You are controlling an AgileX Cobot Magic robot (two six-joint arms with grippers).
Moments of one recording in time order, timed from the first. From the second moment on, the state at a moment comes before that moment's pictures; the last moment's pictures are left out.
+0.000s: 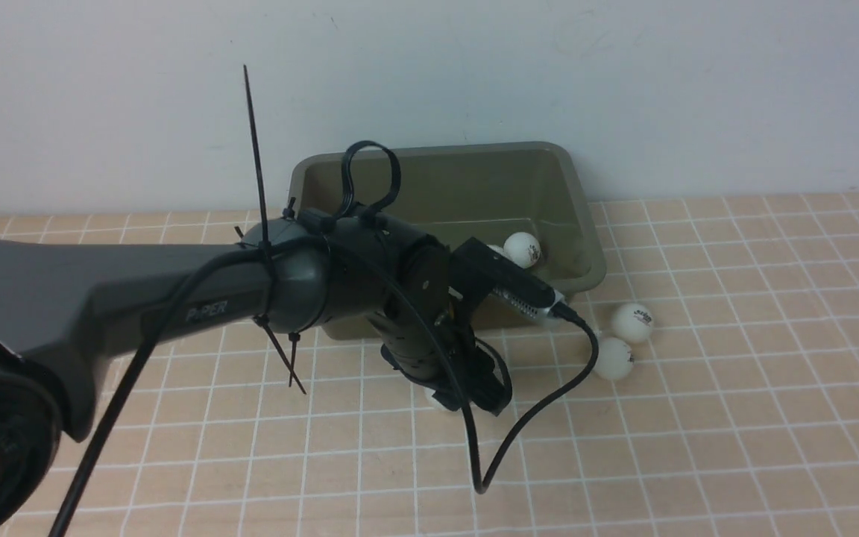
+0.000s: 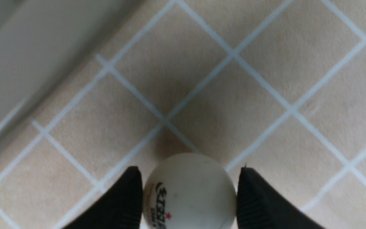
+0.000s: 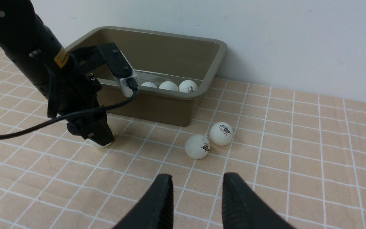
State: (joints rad) right arm -0.05 0.08 -0.40 0.55 0.86 -0.50; left arm -0.63 2.02 -1.39 -0.04 0.62 0.10
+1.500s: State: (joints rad) right arm -0.05 0.22 -0.43 0.61 0.90 -0.67; left arm -0.40 1.47 -1.54 -0.46 1.24 0.38
